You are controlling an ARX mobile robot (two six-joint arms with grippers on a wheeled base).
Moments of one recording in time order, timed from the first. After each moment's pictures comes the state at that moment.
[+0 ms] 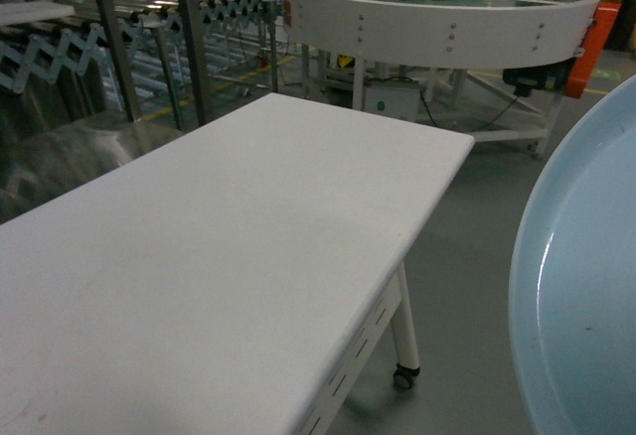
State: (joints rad) left arm 0.00 0.01 0.01 0.00 0.00 0.00; right arm -0.08 0.35 0.01 0.40 -0.34 0.00
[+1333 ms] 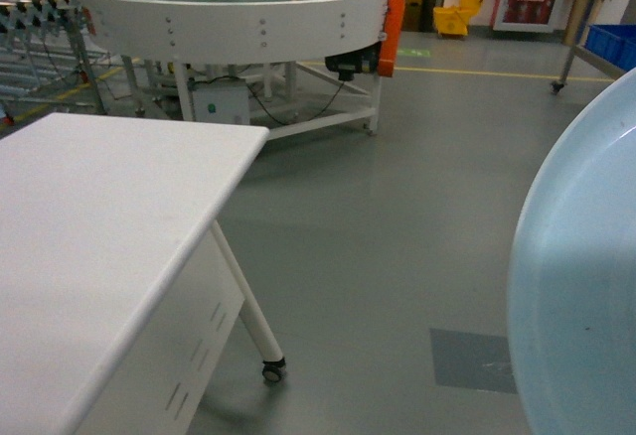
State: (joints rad) left arm 0.00 0.01 0.01 -0.01 0.00 0.00; right arm -0.08 0.35 0.01 0.40 -0.35 0.00
